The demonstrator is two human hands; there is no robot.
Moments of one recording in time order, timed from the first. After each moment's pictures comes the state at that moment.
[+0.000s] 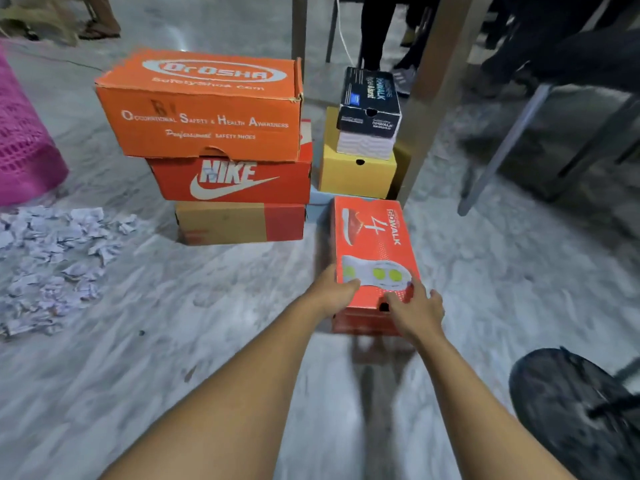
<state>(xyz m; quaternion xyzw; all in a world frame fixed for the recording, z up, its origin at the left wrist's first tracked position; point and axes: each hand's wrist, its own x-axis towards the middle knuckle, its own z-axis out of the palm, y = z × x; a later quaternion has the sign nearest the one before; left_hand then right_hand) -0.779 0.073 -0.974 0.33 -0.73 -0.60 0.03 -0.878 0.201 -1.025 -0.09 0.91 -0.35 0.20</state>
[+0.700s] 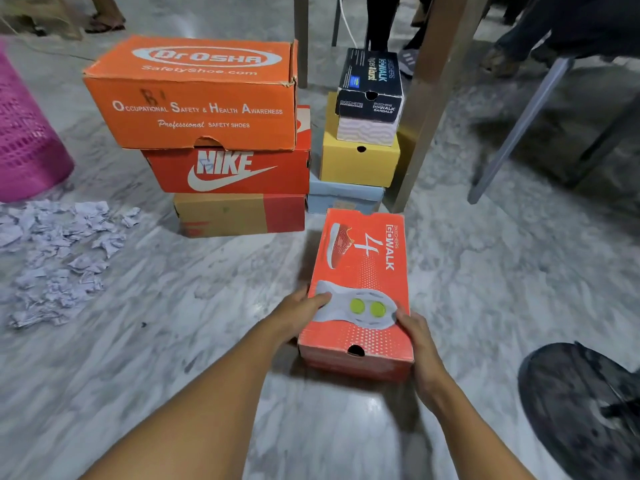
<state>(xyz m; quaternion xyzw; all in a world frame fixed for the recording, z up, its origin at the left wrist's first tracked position) -0.736 0.050 -1.037 0.41 -0.65 -0.64 -0.03 -0.850 0.245 -1.064 -0.04 0.66 -0.65 0.38</state>
